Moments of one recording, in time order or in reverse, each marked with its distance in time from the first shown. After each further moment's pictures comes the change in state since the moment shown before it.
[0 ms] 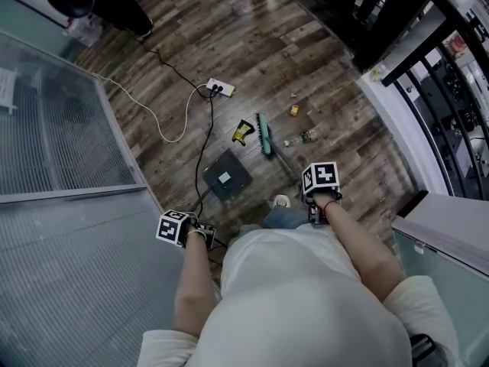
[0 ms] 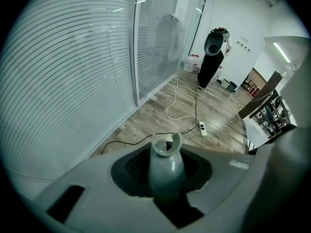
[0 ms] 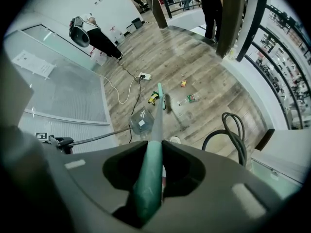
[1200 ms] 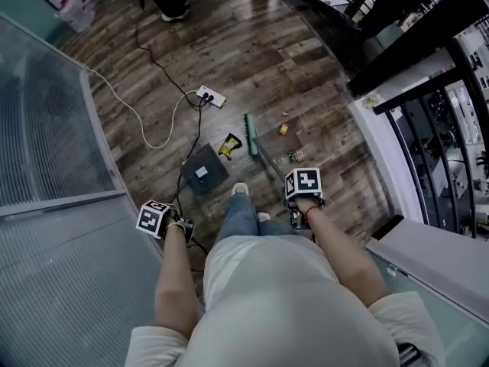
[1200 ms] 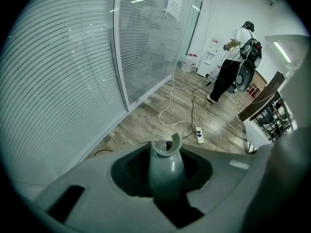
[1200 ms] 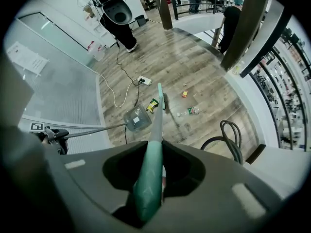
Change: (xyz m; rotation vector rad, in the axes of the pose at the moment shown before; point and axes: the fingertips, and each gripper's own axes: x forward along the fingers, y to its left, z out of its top) left arm 0.069 -0.098 0.088 0.014 0.004 -0.006; right arm 0.007 0.049 0.123 -0.049 0.017 -0.095
